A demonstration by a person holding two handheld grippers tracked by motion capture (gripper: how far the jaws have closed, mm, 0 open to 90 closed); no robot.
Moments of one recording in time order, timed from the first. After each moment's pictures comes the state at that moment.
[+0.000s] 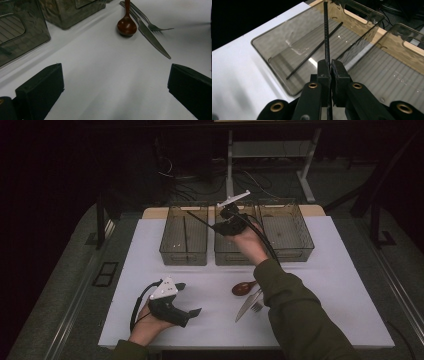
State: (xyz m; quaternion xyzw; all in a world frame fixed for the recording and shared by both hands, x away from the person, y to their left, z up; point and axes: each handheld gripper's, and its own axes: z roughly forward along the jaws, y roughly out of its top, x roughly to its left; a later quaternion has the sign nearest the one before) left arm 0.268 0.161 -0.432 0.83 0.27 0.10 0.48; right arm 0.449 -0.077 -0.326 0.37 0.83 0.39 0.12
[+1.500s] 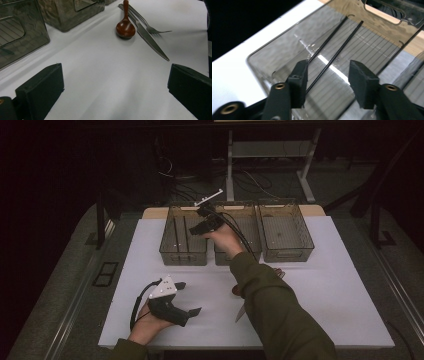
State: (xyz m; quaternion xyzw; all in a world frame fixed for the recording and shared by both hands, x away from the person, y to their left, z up) left arm 0.270 0.163 -0.432 0.83 0.26 0.10 0.49; right arm 0.486 -0.019 -0.349 0.37 0.84 0.38 0.07
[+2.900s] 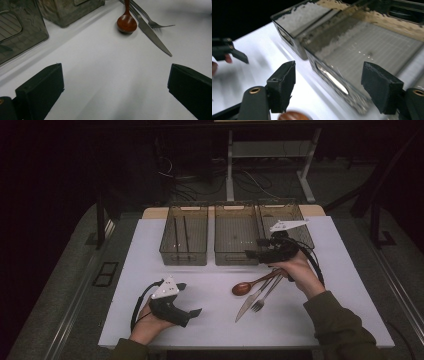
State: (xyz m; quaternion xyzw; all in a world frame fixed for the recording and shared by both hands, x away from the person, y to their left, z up) left arm 0.270 0.160 -0.434 0.84 0.26 0.10 0.47; right arm 0.378 -0.204 -0.361 0.36 0.80 0.47 0.08
